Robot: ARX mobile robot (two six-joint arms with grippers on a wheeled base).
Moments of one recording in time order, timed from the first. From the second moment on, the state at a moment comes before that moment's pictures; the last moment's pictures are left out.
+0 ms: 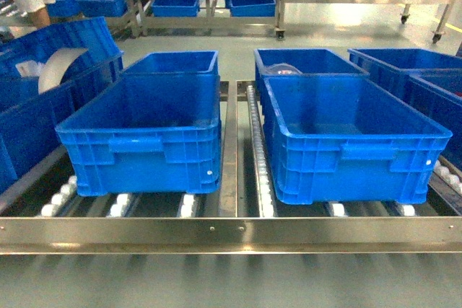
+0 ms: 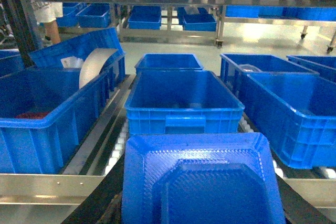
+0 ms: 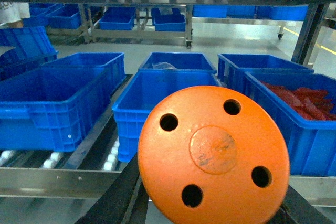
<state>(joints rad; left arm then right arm) 0.00 0.01 0.02 -0.01 0.00 0.00 0.00 0.00 0.01 -0.01 0.00 0.00</state>
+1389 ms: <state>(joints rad) 0.00 0.01 0.02 -0.01 0.00 0.00 0.00 0.00 0.01 -0.01 0.00 0.00</state>
